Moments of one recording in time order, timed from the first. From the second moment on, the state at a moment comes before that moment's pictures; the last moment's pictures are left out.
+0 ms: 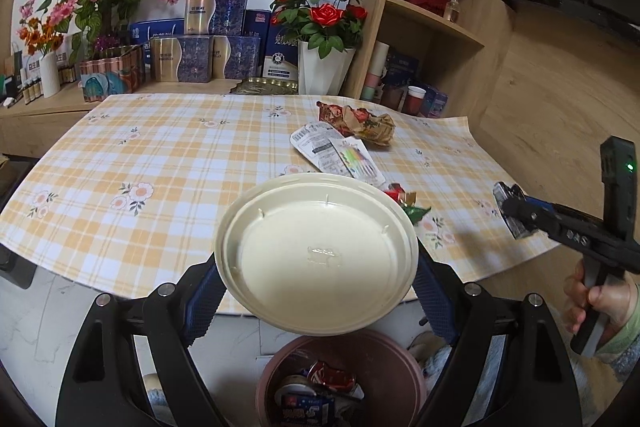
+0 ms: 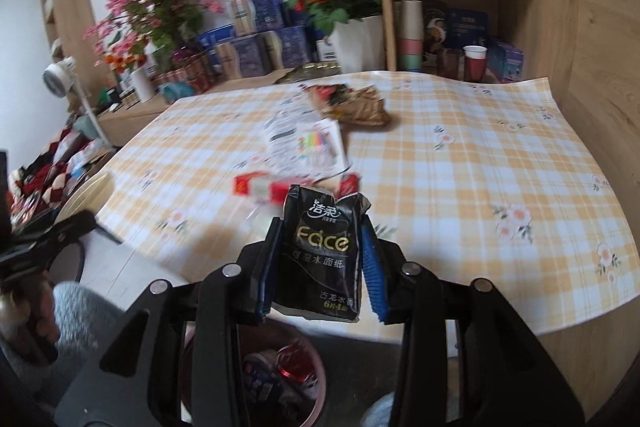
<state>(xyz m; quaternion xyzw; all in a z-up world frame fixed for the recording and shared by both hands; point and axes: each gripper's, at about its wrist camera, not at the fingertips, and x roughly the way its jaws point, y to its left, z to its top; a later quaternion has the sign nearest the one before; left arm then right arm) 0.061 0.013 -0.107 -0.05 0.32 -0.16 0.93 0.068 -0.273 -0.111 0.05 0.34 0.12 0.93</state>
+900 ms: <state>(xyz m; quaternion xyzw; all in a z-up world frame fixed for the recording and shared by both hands) 0.009 0.021 -0.158 -0.04 0.33 -0.16 0.93 0.021 -0.177 -0.254 0.00 0.47 0.18 0.86</state>
